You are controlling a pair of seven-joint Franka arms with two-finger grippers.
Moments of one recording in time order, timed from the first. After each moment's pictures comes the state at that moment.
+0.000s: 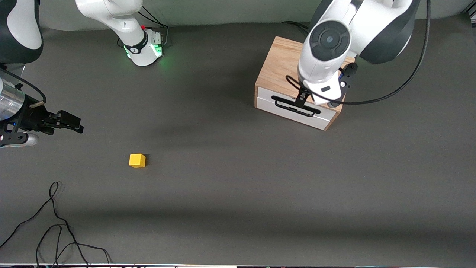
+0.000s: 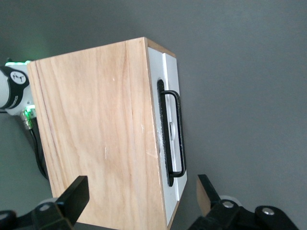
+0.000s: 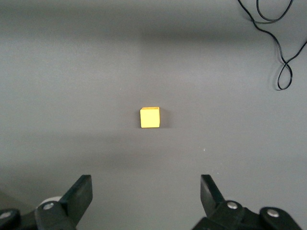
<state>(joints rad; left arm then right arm) -0.58 0.20 0.00 -1.56 -0.08 1.43 -1.70 0.11 0.10 -0.10 -1.58 0.04 1.68 0.00</state>
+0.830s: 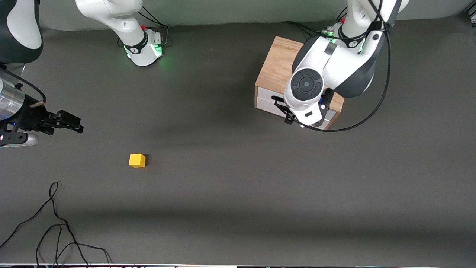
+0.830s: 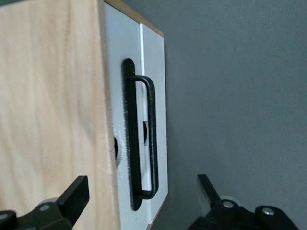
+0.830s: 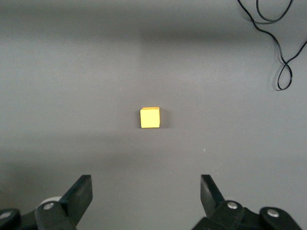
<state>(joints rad) -0.59 0.29 0.00 -1.72 -0.10 1.69 -1.75 0.11 0.10 -0.10 -1.58 0.04 1.68 0.00</state>
